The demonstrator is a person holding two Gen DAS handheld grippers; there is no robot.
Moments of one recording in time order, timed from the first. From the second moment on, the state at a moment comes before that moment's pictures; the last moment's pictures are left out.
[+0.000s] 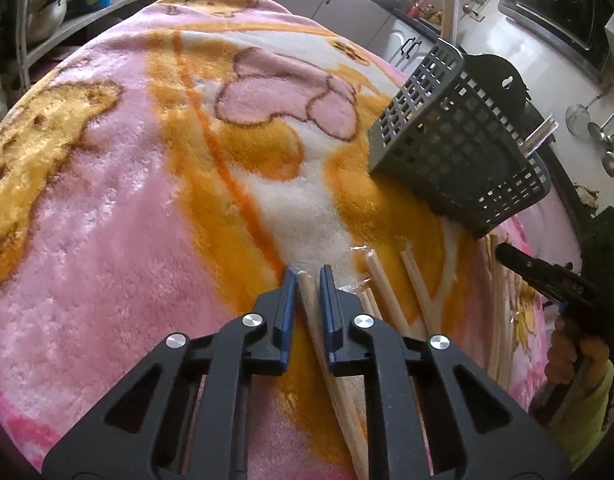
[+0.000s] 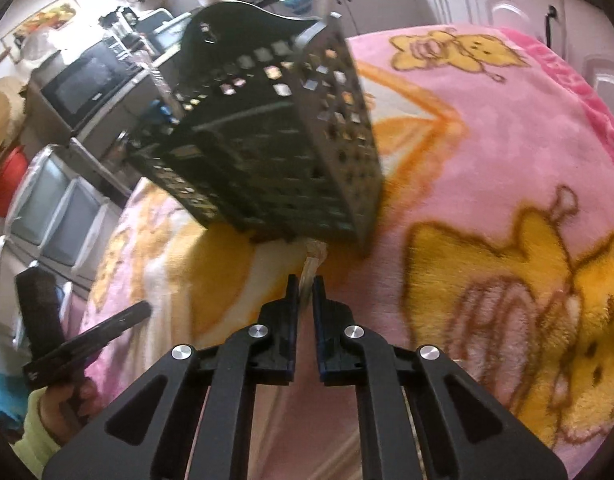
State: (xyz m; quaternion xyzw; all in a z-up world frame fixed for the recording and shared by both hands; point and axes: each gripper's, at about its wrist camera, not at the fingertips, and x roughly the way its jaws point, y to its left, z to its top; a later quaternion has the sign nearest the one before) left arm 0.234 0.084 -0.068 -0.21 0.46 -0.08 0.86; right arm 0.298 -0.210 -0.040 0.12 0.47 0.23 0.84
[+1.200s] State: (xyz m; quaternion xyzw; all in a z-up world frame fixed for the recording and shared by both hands) left arm 0.217 0.051 0.084 -0.13 0.28 -0.12 0.94; right arm 0.234 -0.196 0.079 0.10 0.26 0.30 0.91
